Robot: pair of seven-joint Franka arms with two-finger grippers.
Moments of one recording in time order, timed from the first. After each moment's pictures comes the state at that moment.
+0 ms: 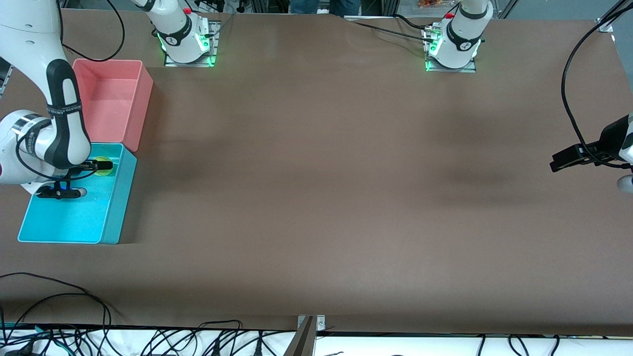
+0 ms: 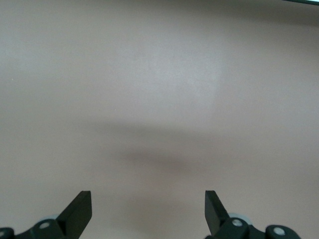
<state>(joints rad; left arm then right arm) 0.31 0.26 -0.33 -1.35 0.10 1.57 -0.17 0.12 0.59 -0.47 -1.82 0.12 2.01 -0.40</state>
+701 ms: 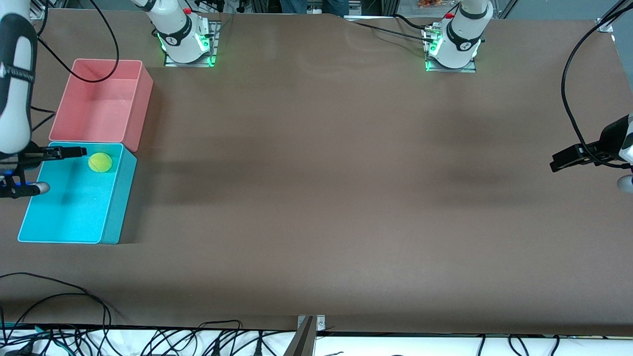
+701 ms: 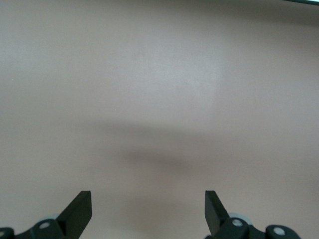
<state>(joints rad) 0.31 0.26 -0.33 -1.35 0.10 1.57 -0.17 0.15 0.49 -0.47 -1.44 0.12 1.44 -0.41</state>
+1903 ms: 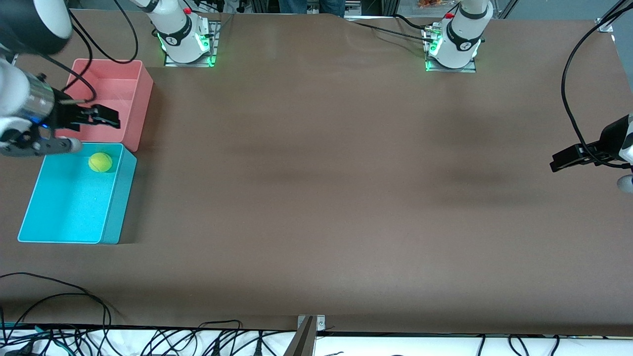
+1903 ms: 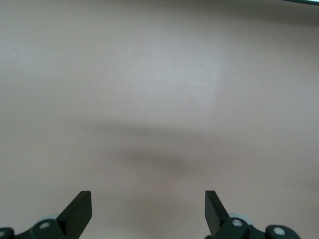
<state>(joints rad) 0.31 0.26 -0.33 -1.35 0.10 1.57 -0.17 0.18 0.09 -0.14 -1.61 0.01 1.53 -0.04</state>
